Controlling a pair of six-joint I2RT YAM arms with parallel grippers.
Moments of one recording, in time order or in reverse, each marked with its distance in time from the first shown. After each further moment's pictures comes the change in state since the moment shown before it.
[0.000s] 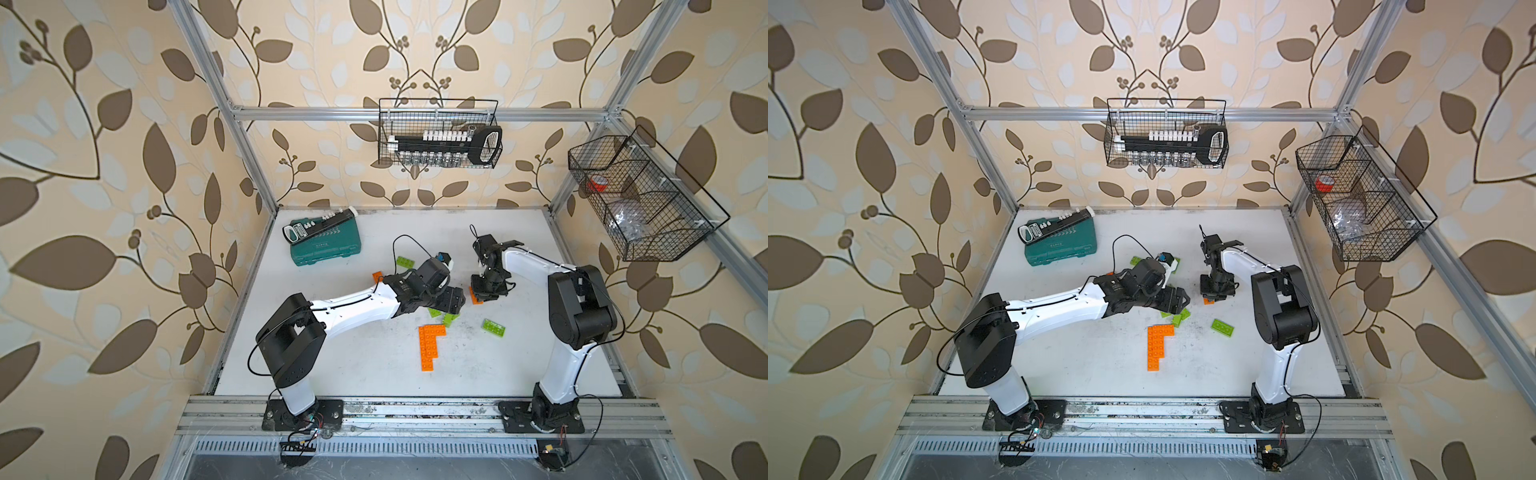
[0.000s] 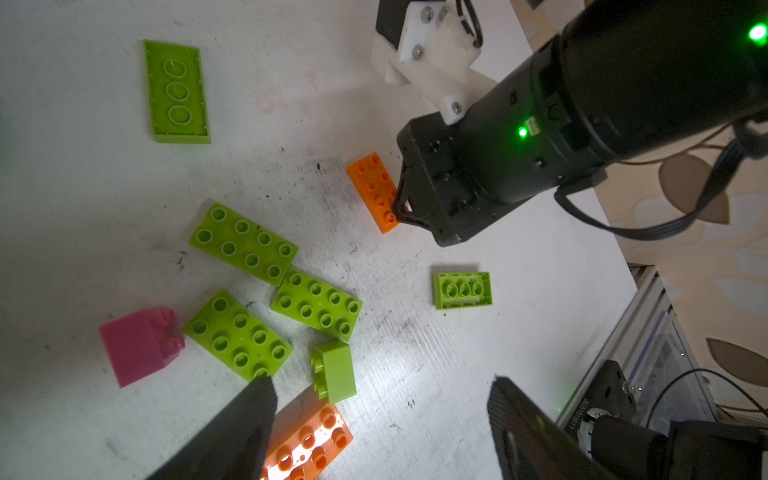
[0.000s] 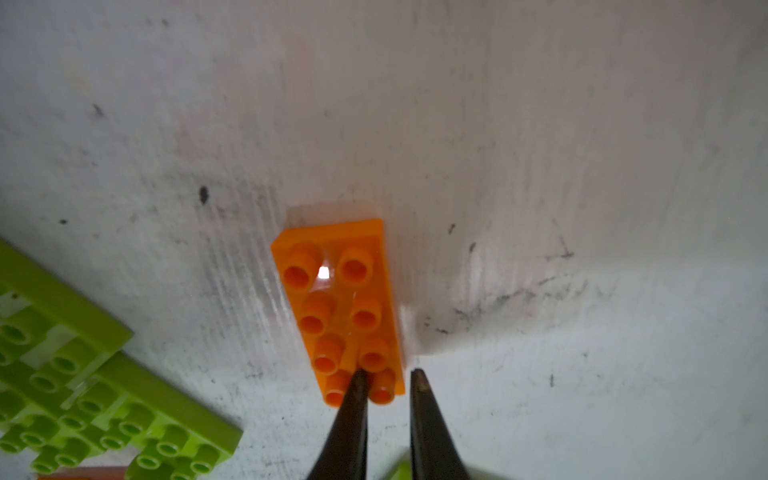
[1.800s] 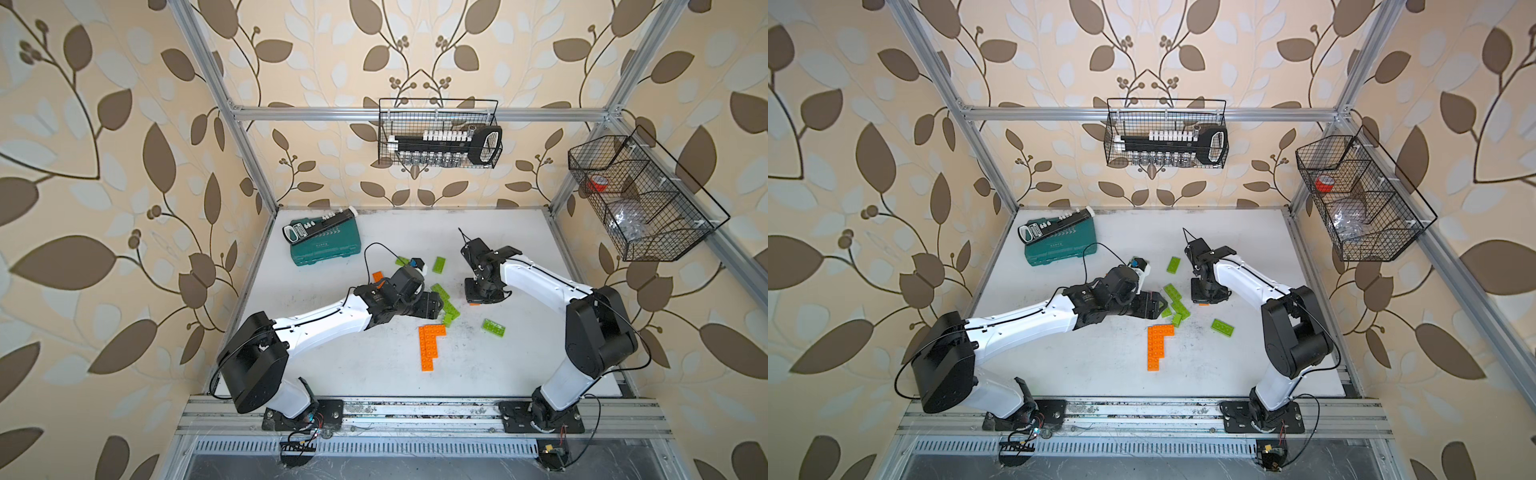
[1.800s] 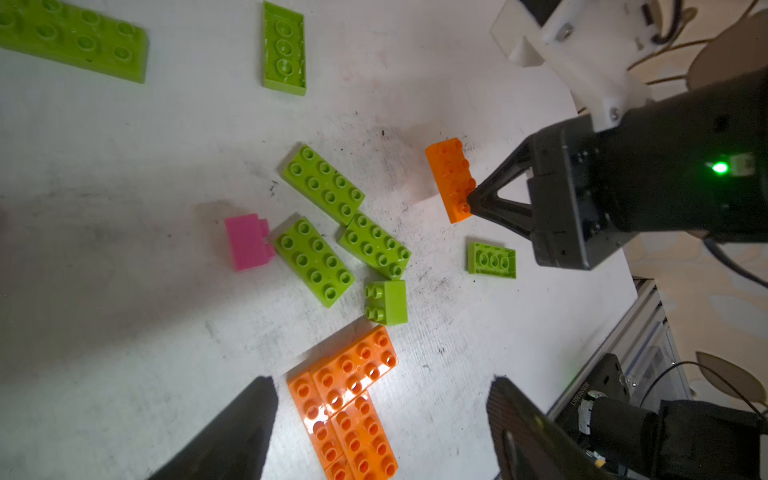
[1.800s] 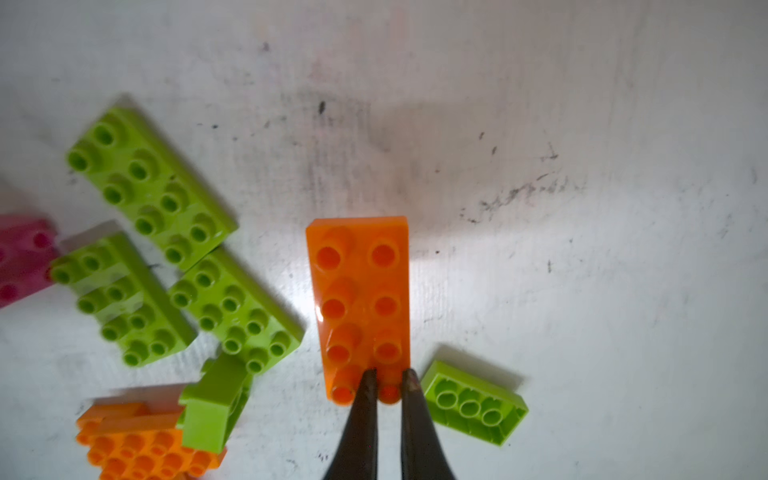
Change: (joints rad) left arm 0.061 -0.260 -0.259 -0.002 -0.018 -0.080; right arm 0.201 -0.220 -0.068 -0.047 0.123 0.167
